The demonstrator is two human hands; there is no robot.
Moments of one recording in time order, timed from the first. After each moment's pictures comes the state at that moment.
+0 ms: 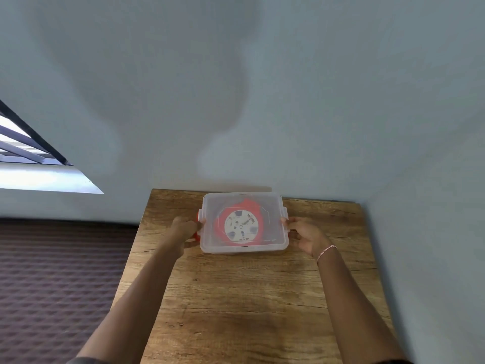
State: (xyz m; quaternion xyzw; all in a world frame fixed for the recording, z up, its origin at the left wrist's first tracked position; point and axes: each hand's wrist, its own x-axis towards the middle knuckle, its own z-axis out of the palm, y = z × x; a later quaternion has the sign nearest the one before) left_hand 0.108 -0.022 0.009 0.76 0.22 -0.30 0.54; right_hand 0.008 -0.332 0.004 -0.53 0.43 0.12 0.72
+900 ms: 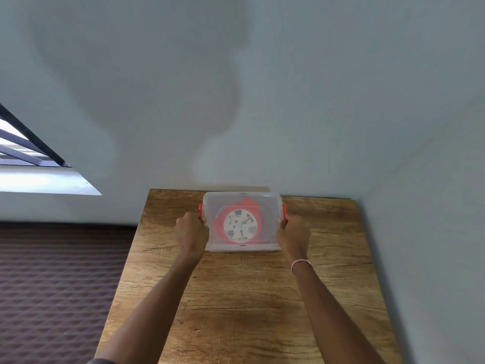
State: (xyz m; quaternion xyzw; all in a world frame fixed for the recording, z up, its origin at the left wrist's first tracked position) left_hand 0.077 -0.049 0.009 0.94 0.04 -0.04 0.33; right_hand -0.003 -0.277 -0.002 -0.88 0.37 -0.07 0.29
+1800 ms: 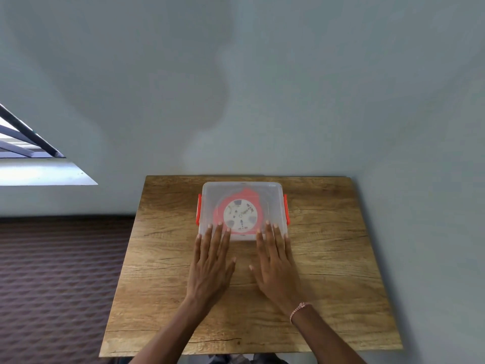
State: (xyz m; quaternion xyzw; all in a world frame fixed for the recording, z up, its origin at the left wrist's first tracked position) left_hand -0.055 -0.019 -0.065 0.95 -0.31 0.02 0.08; right_hand -0.137 -0.212 -0.048 -1.00 0.04 -0.03 0.07
